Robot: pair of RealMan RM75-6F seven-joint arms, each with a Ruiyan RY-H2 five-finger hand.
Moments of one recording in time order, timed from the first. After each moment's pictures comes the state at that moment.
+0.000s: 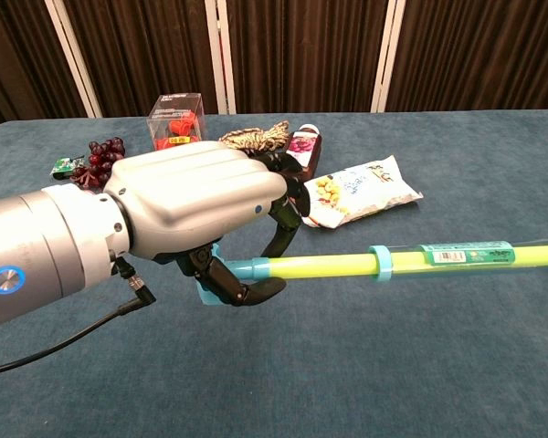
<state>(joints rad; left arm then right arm) -0.80 -1.61 -0.05 -1.95 1.16 1.10 0.96 0.17 -1.26 0.09 -1.75 -1.34 1.36 -0.30</state>
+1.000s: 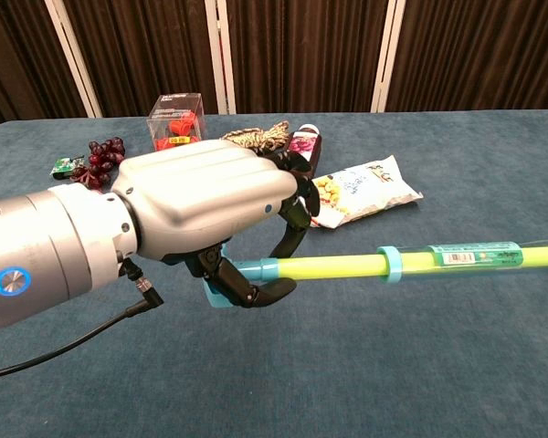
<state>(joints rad) -0.82 -1.62 -0.05 -1.96 1.17 1.11 0.95 0.17 -1.27 0.07 -1.74 -1.31 1.34 -0.33</state>
